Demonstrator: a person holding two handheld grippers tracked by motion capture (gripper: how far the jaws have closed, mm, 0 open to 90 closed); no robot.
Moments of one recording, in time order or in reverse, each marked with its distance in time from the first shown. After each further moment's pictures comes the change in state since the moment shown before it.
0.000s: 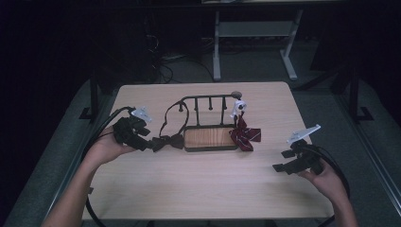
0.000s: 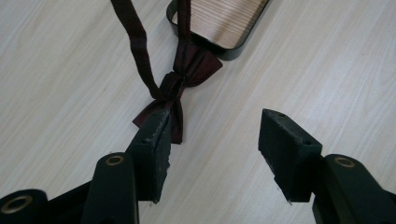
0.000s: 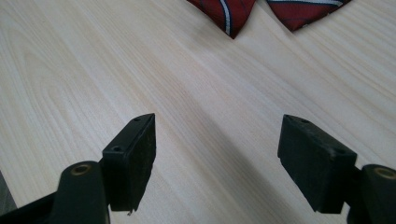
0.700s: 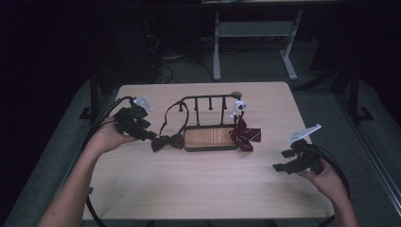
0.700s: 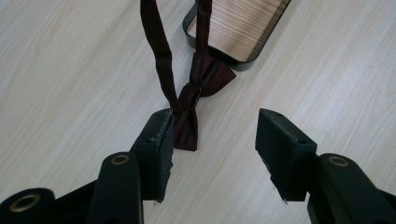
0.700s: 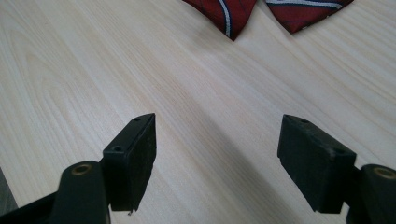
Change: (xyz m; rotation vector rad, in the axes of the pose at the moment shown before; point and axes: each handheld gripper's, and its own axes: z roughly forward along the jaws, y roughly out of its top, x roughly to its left) left arm 0.018 0.019 -0.006 0.017 -0.002 -0.022; right arm -0.001 0.000 -0.001 -0.005 0.003 -0.004
